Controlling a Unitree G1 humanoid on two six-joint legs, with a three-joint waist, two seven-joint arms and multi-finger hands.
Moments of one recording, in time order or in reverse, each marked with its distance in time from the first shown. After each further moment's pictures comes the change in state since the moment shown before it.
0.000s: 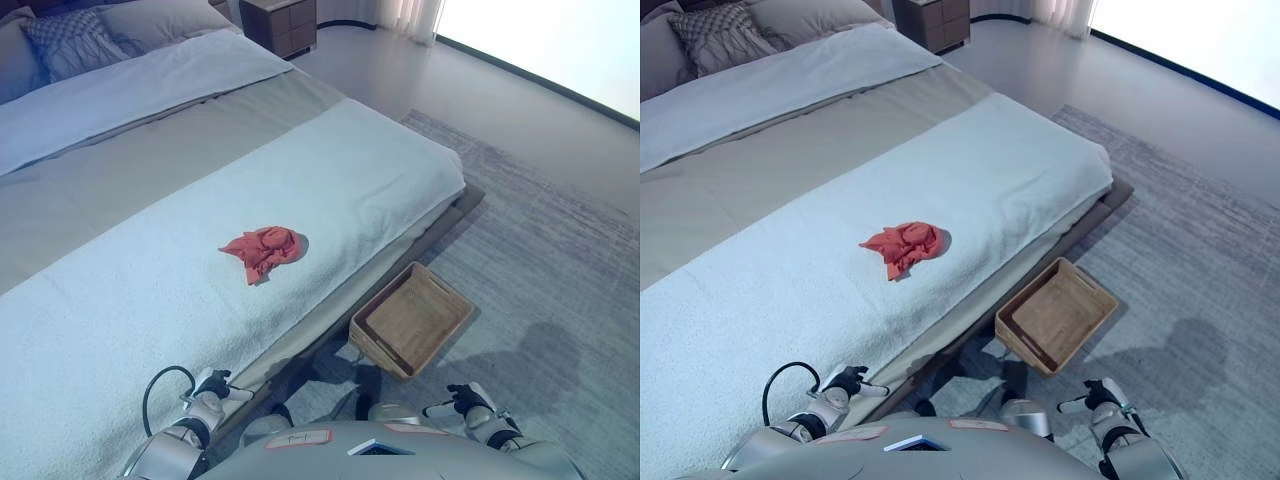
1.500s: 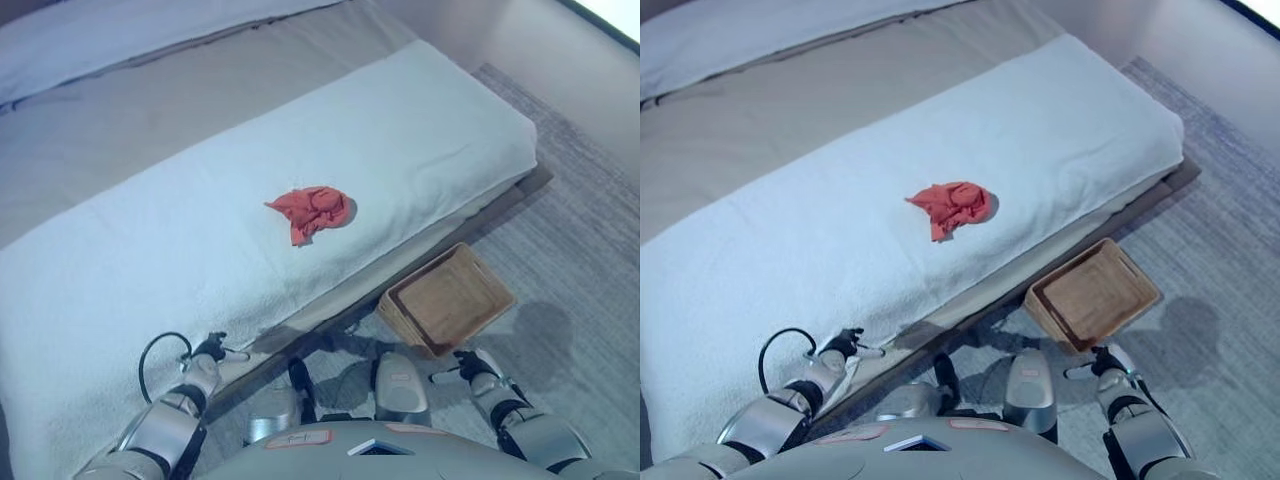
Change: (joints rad) left arm -0.178 0.052 -0.026 0.007 -0.008 0.004 0.006; right arm -0.149 -0.047 0.026 -0.026 0.000 0.007 0.000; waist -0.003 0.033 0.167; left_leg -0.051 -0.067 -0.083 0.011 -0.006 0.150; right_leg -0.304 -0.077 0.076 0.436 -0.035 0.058
